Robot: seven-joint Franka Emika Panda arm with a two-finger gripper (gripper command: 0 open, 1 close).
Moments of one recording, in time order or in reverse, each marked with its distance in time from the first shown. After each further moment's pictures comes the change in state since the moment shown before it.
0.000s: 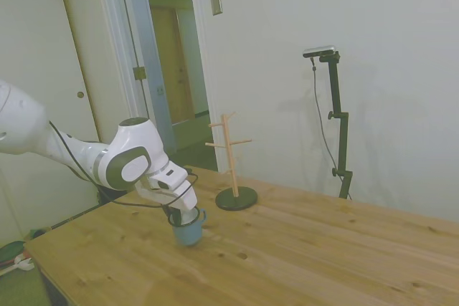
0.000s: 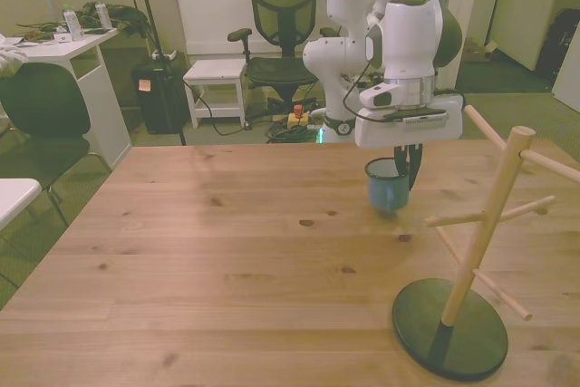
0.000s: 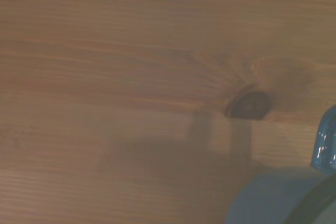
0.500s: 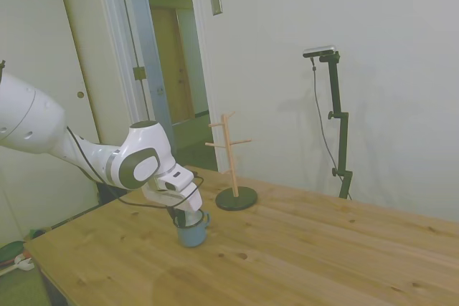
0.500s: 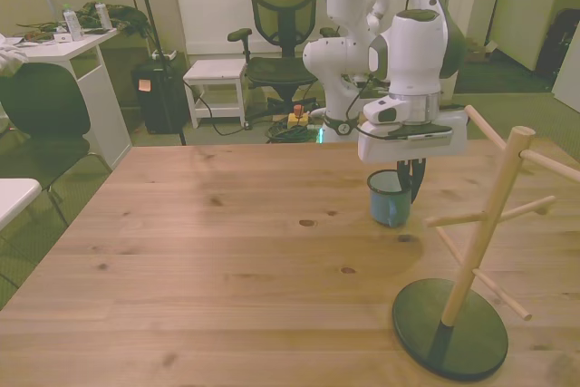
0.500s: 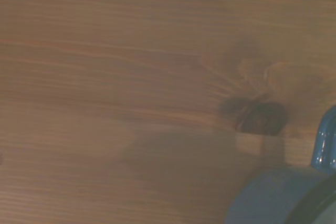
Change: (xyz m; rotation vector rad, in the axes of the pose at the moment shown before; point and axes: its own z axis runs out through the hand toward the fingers) arm 0.006 -0.013 0.014 -0.031 -0.025 -0.015
